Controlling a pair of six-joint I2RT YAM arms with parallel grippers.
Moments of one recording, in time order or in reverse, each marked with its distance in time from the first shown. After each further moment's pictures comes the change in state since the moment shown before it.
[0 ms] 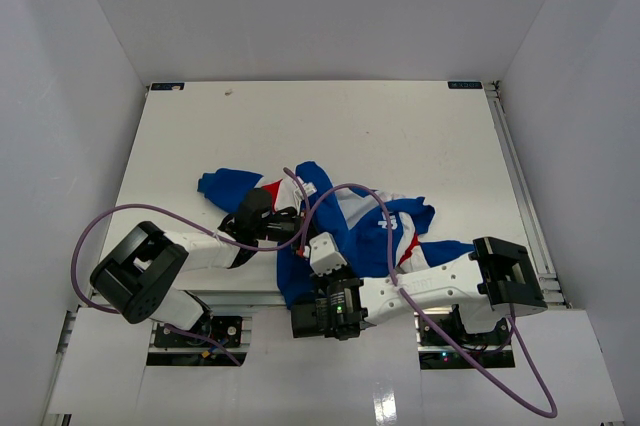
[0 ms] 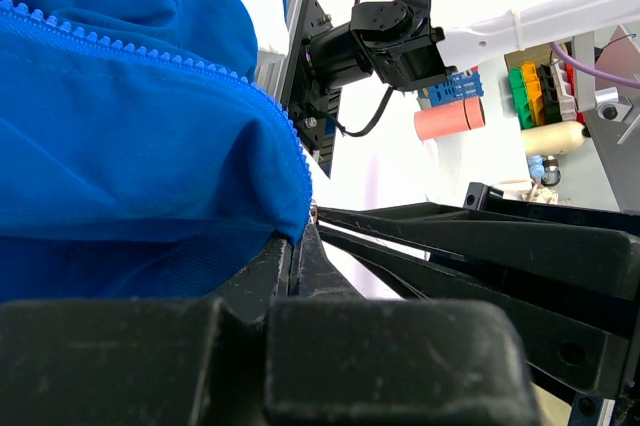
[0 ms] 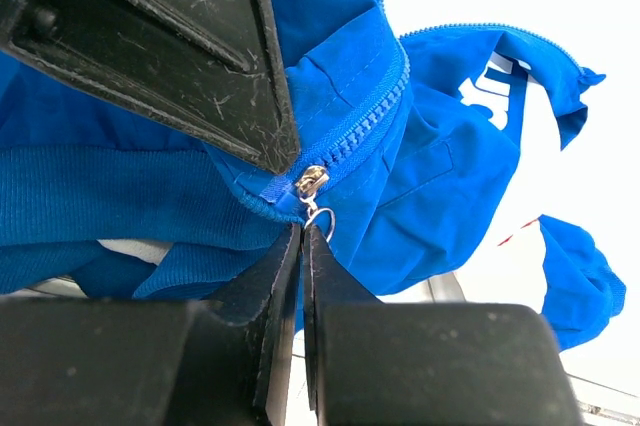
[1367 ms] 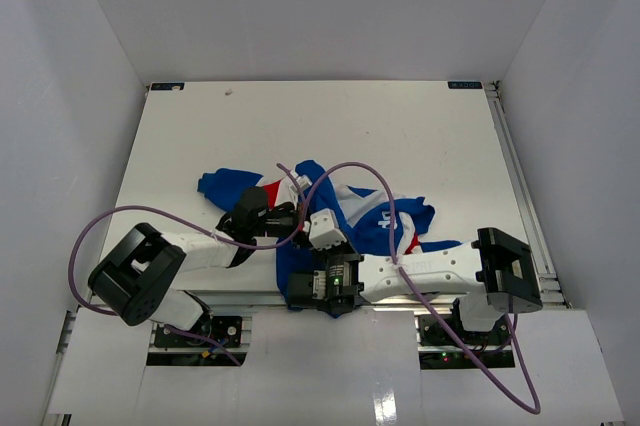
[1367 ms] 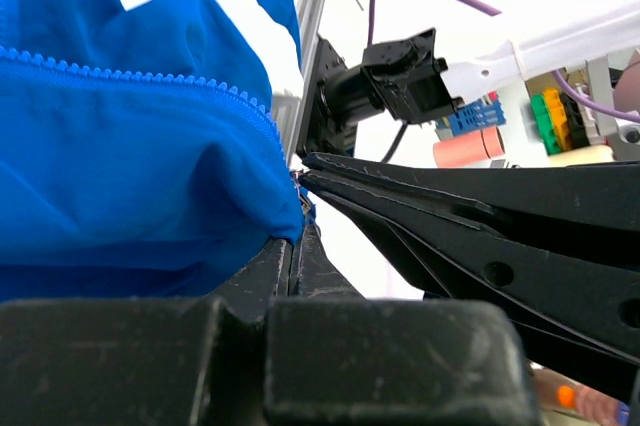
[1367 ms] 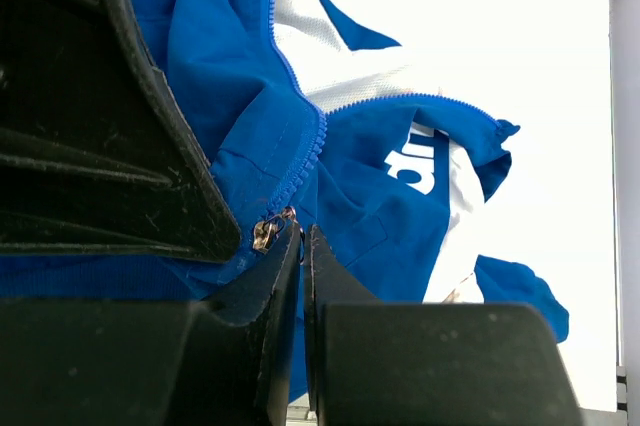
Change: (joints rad) left arm 0.013 -0.012 0.000 0.056 -0.055 0.014; right arm -0.132 0.000 0.042 0.026 0.111 -0.106
